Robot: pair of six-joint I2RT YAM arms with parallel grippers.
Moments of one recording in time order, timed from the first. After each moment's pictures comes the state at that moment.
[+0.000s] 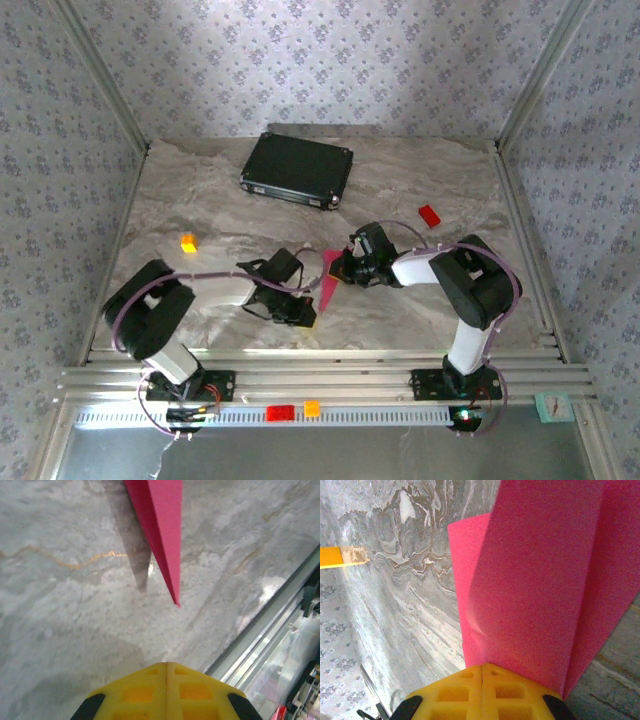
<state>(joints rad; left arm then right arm) -0.80 1.55 0.69 -0.31 0.61 -0.56 0.58 1.79 0.73 0.23 -0.48 0.96</state>
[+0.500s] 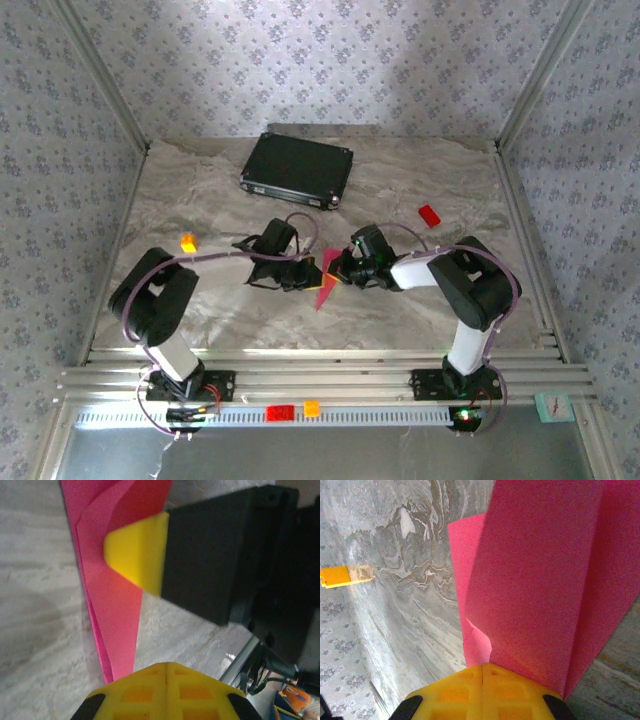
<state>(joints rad) -0.67 1.69 0.84 -0.11 0.64 -0.73 0.61 1.79 0.70 0.29 -0.42 1.07</state>
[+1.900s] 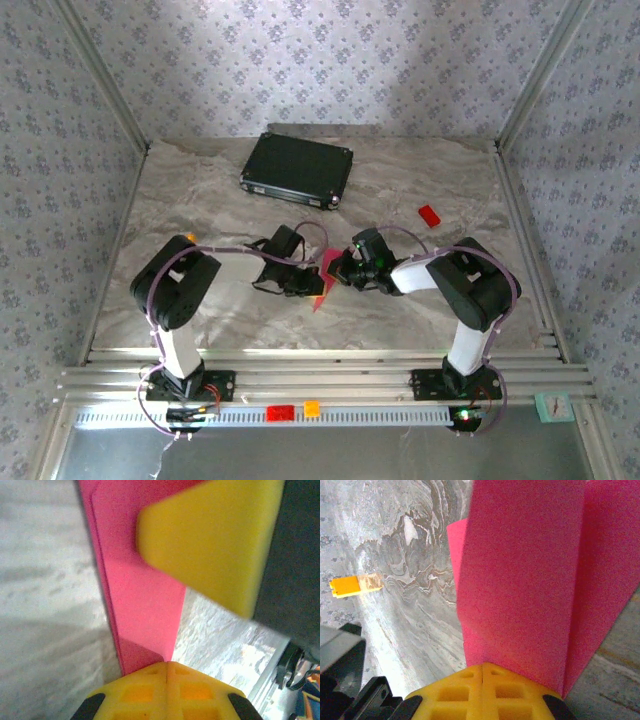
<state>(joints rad) -0.69 1.80 0.85 -0.14 0.64 -0.57 0.62 1.78 0.67 0.36 -0.39 1.13</state>
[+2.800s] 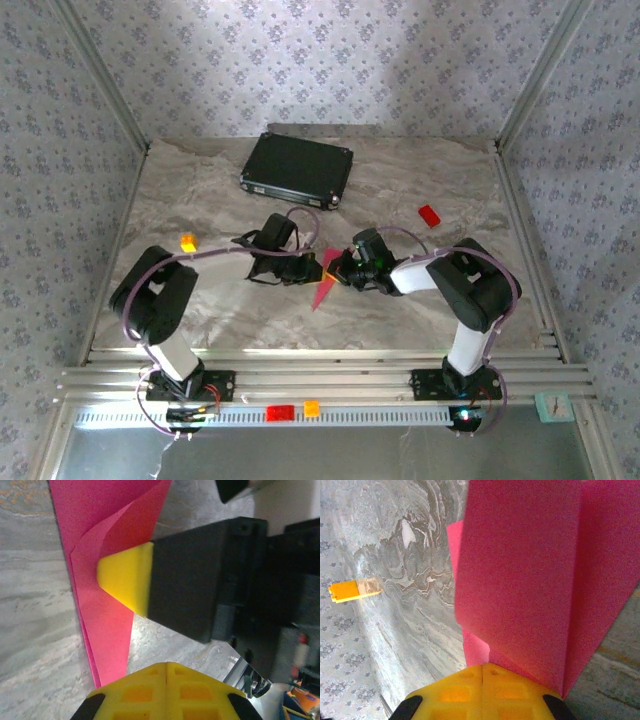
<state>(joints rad) -0.65 1.69 0.88 -0.14 0.64 -0.66 0.63 1.78 0.67 0.36 -0.37 1.15</state>
